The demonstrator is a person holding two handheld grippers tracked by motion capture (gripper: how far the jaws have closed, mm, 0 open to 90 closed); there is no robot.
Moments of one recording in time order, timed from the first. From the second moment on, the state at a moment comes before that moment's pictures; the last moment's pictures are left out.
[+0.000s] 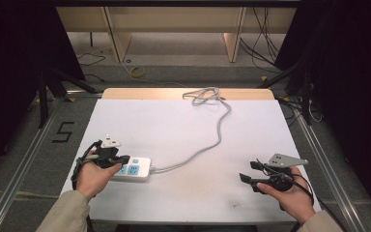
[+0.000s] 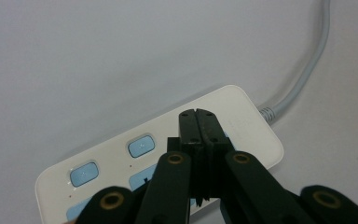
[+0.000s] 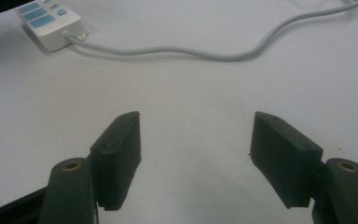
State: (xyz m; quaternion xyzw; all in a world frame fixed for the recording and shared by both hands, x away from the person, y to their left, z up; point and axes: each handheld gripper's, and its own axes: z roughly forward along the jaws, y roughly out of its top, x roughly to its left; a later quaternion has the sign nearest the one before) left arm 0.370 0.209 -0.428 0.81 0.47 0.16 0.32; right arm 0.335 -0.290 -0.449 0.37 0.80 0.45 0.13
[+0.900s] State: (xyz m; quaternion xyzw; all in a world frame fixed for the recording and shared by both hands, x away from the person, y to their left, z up) left arm 0.378 0.202 -0.424 0.81 0.47 0.16 0.31; right arm 0.334 -0.290 -0.449 0.37 0.80 0.45 0.13
